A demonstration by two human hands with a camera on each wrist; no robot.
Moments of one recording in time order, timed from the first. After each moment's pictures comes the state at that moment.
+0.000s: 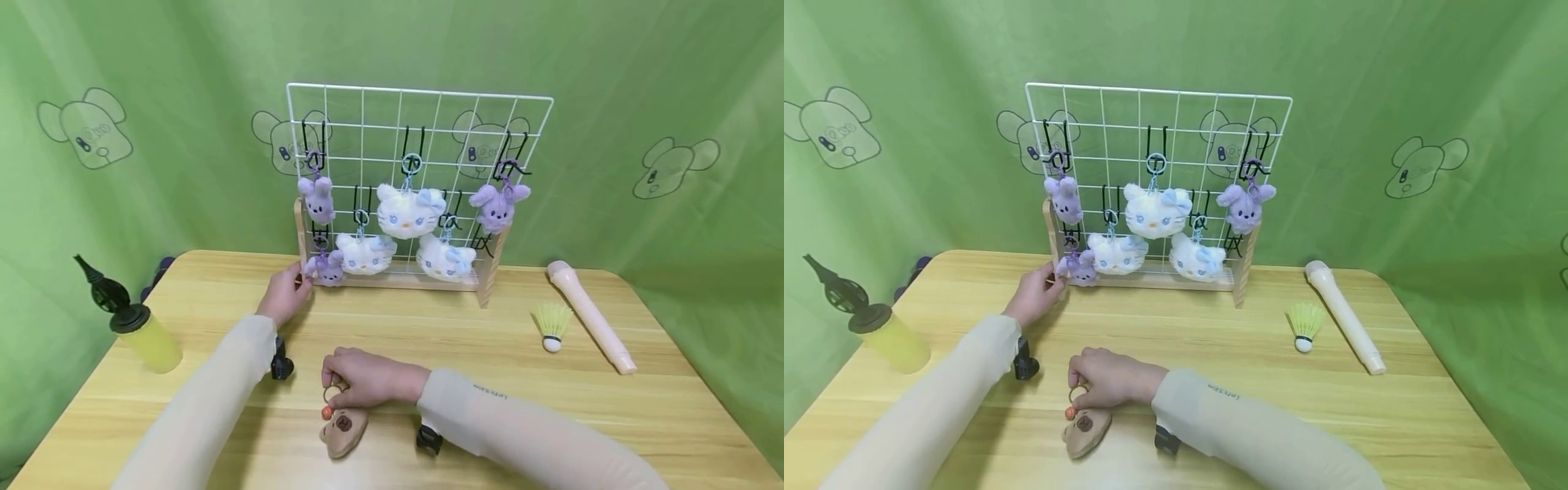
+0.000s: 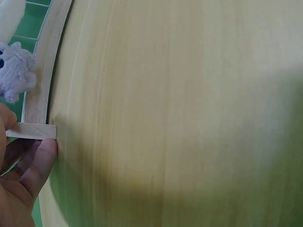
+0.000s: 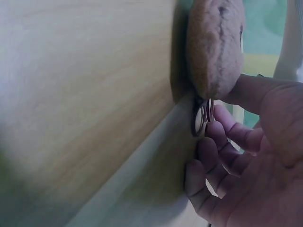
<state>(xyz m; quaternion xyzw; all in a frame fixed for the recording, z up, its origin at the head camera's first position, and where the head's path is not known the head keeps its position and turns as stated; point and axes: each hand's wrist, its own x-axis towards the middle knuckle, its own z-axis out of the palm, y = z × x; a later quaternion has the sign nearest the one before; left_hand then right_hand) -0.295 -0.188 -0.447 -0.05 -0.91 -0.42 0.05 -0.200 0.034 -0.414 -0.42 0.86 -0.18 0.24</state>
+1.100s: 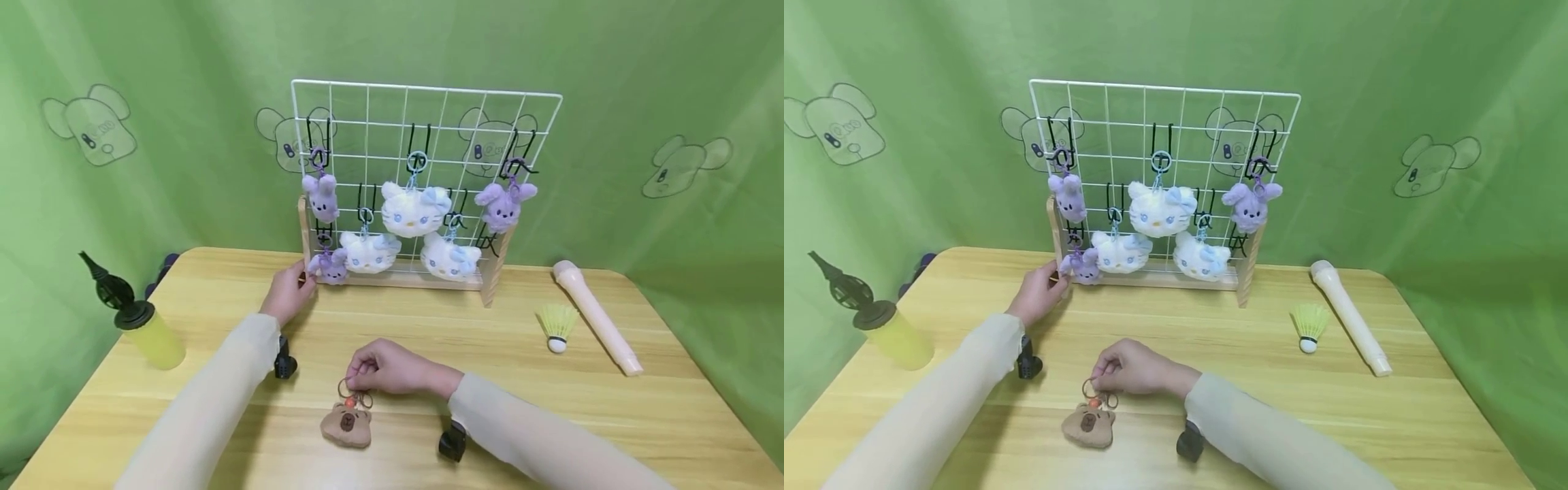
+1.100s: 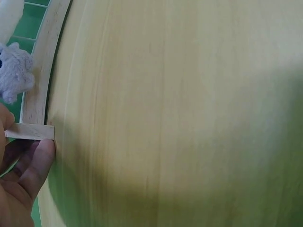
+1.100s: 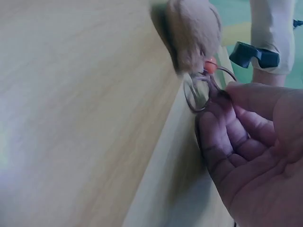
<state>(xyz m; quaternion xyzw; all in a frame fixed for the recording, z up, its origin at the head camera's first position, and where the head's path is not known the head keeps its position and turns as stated) -0.296 -0.189 -0.448 -0.05 -0.91 -0.42 0.05 -0.210 0.069 -0.430 -0.34 0.79 -0.42 0.29</state>
